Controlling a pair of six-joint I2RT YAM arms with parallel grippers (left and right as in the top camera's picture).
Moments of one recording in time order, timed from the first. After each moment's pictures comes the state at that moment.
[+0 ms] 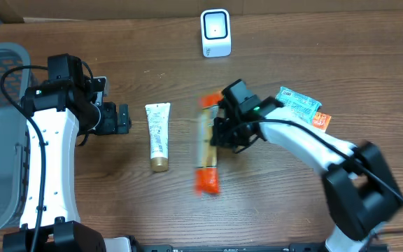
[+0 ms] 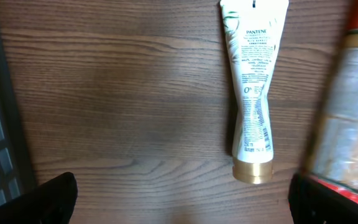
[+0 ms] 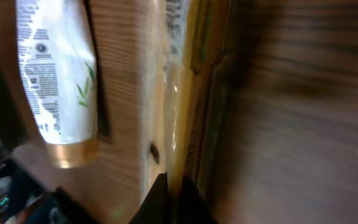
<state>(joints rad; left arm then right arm) 0.18 1.53 1.43 -1.25 0.07 0.09 0.59 1.85 1.27 -0.68 -0.46 0.62</state>
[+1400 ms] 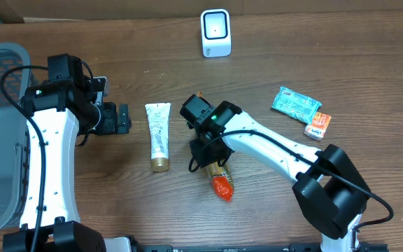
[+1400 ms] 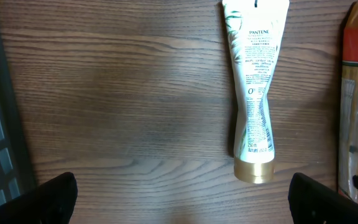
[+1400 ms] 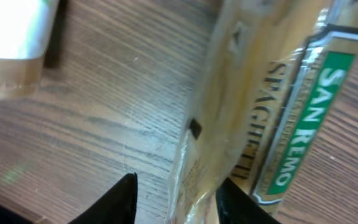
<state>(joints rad) 0.18 1.53 1.43 -1.25 0.07 0.09 0.82 1.98 1.51 -0.99 -0.19 0.39</state>
